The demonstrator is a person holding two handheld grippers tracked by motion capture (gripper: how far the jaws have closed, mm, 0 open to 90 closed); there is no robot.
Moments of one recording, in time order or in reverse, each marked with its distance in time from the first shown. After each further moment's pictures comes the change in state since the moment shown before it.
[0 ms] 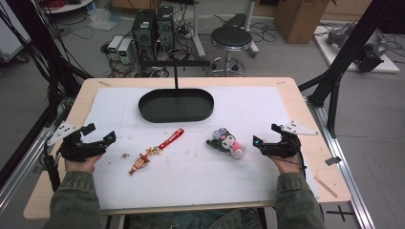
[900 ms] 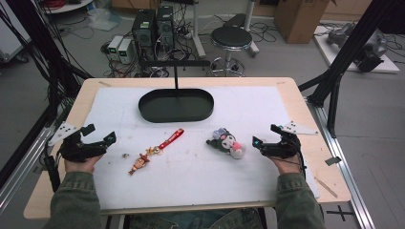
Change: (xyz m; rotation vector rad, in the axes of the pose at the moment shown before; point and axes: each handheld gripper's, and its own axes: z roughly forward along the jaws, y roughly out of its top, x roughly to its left) left arm -0.001 -0.001 0.000 0.006 0.020 0.006; right arm 0.002 0.001 0.000 0.019 0.015 0.013
